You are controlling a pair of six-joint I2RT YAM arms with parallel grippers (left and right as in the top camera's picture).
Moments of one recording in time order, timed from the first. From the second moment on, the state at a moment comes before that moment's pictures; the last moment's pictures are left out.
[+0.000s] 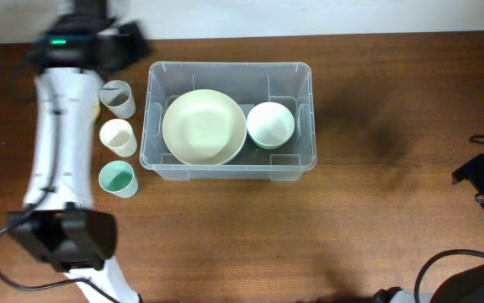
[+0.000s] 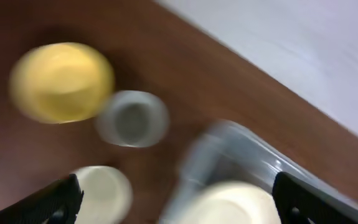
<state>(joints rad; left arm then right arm) 0.03 1.97 2.17 -1.13 -0.08 -0.53 -0.72 1.53 1.39 -1.33 -0.02 0.32</state>
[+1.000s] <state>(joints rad) 0.39 2.43 2.16 -1.21 -0.05 -0.75 -0.72 1.53 1.39 -1.33 -0.02 0.32</state>
